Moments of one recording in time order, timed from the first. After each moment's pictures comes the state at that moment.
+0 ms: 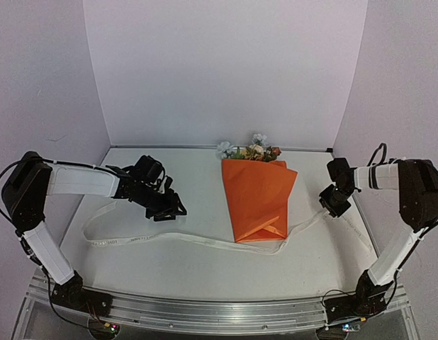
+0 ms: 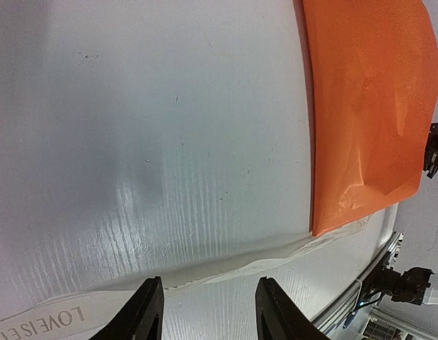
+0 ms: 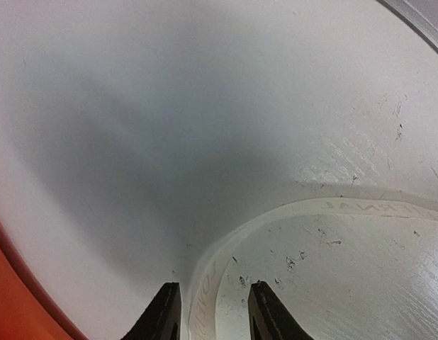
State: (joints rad) left arm -0.64 1.67 0.99 -0.29 0.34 -0.75; right arm 0.11 1.71 0.97 -0.46 0.17 1.06
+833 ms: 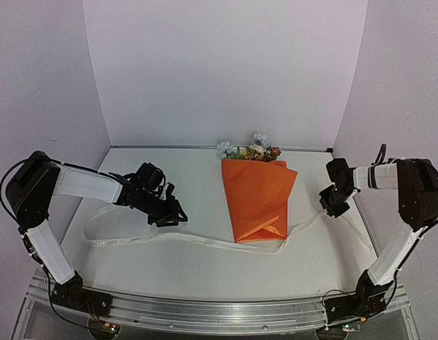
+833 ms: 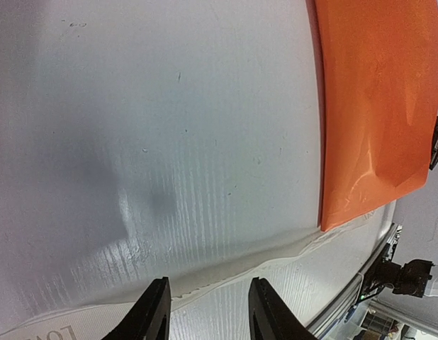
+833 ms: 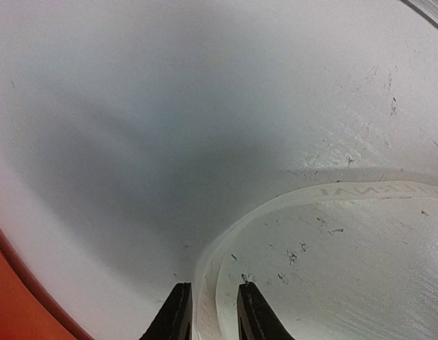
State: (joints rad) left arm -0.64 1.71 0.94 -0.19 0.39 -0.76; right arm 0.11 1.72 0.98 -0.47 0.16 1.18
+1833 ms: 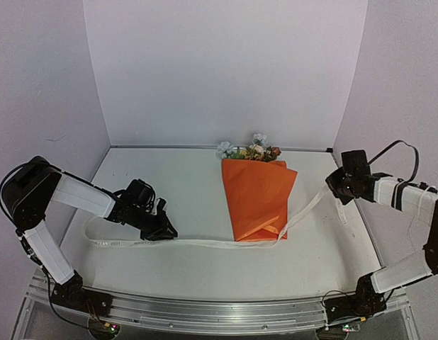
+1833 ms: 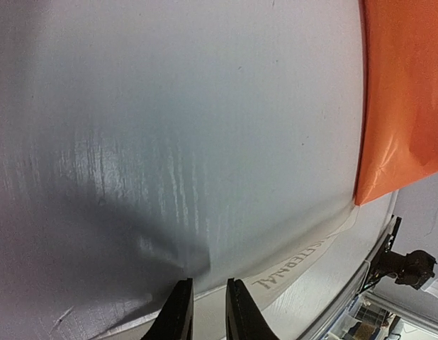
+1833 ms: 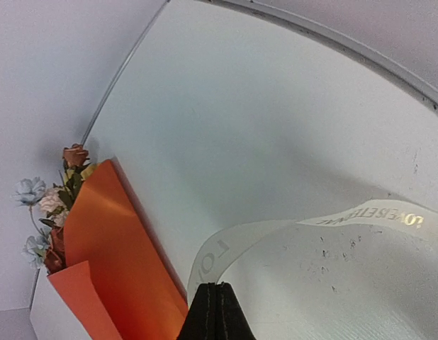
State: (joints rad) left arm -0.61 1.67 0.72 -0.02 0.45 -0.79; right arm 0.18 1.35 0.82 -0.26 0.23 1.07
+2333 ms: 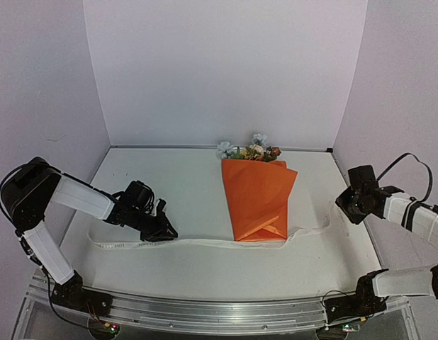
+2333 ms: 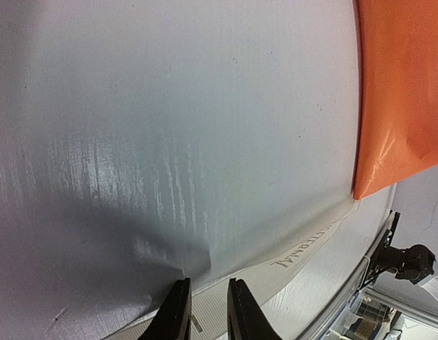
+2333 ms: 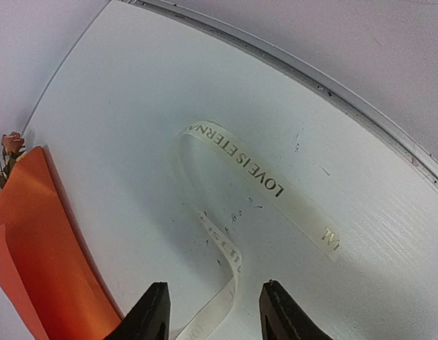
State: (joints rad) left arm -0.61 1.67 0.68 0.02 0.47 -0.78; right arm 0.18 1.12 0.68 -0.47 0.33 1.00
